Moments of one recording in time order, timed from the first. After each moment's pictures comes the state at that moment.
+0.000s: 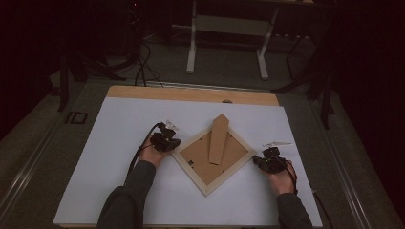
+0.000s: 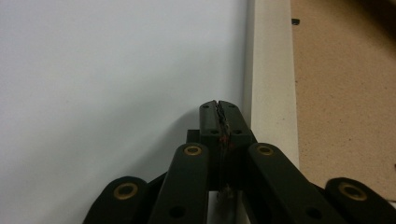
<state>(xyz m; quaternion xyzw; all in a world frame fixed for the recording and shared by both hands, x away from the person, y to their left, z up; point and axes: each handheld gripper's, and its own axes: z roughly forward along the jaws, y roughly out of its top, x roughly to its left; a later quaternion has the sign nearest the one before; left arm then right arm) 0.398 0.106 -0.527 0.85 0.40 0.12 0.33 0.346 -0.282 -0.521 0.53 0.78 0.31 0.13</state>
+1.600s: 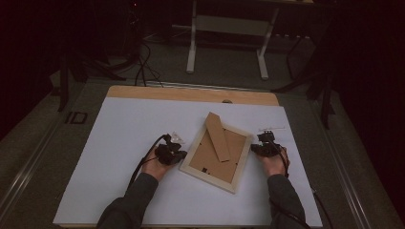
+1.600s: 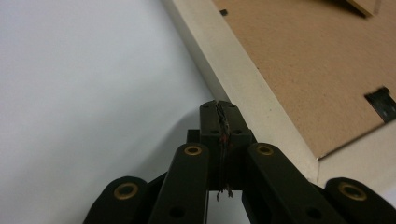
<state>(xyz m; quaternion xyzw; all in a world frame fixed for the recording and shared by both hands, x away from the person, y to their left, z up) 0.355 0.085 -0.529 0.86 0.36 0.10 0.34 0.397 -0.268 -0.517 0.58 0.76 0.28 0.14</state>
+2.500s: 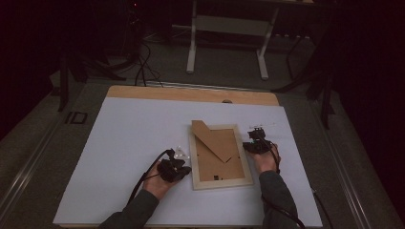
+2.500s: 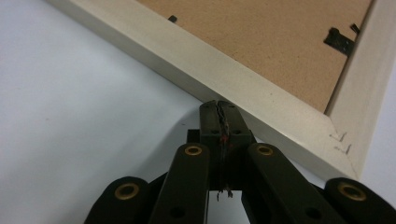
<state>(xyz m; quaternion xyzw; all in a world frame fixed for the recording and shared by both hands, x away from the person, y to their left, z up) 0.304 0.069 -0.527 0.87 0.35 0.08 0.33 0.407 -0.241 -0.516 0.57 0.77 0.27 0.13</state>
